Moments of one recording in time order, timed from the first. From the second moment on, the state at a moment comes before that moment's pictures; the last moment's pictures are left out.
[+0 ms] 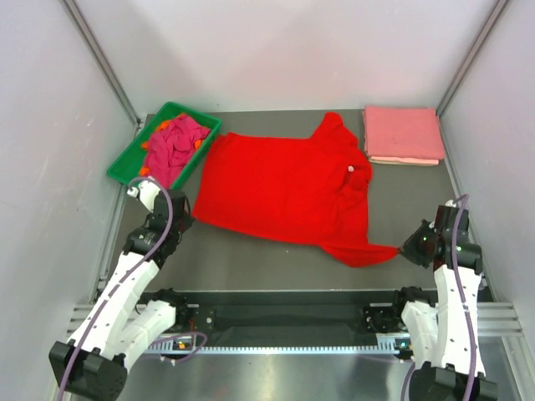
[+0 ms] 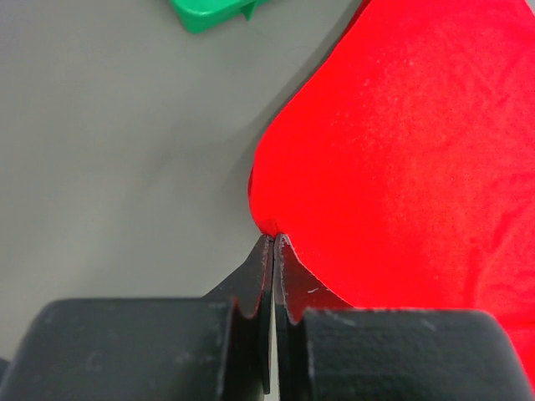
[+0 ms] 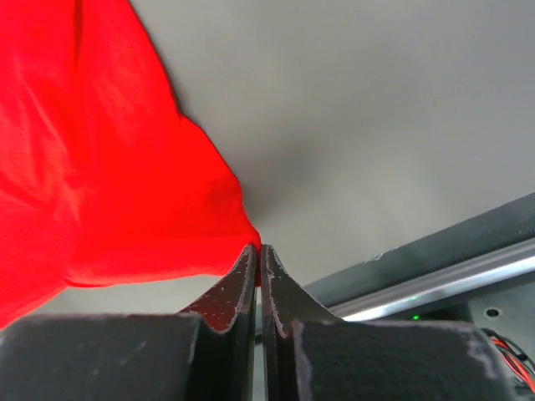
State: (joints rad) left arm -0.28 0.80 0.72 -0.64 -0.45 -0.81; right arm -0.27 0.66 0.69 -1.05 -0.13 0.52
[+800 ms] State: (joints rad) left arm -0.28 1.05 0.75 -0.49 -0.34 -0.67; right arm 0.18 0.86 0.78 -0.98 0.06 0.70
